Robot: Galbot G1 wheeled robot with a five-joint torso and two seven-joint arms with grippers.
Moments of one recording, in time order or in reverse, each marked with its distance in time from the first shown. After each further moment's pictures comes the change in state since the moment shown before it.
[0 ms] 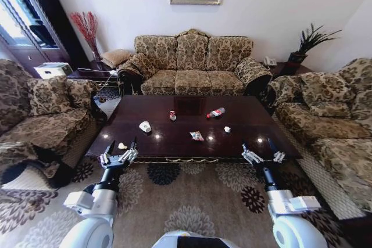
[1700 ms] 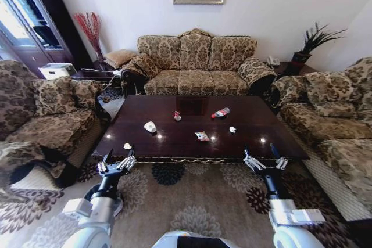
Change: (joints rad) left arm 0.073 -0.042 -0.012 0.000 0.022 0.006 -0.003; right arm -0.077 0.034 0.011 -0.016 0.016 0.142 -0.026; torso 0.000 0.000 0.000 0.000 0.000
